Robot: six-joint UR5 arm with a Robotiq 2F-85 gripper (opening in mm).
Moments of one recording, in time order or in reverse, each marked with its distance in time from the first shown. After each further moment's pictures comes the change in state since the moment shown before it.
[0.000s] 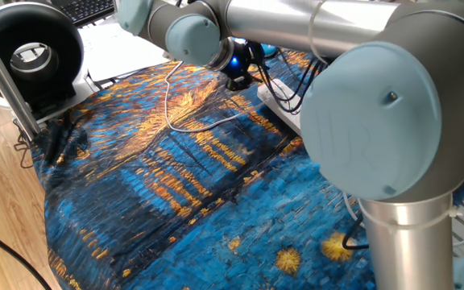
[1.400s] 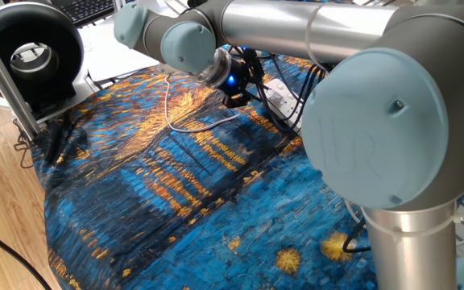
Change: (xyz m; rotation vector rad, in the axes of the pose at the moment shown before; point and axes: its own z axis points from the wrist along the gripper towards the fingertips) arm 0.033 0.038 0.002 -0.036 0.070 0.082
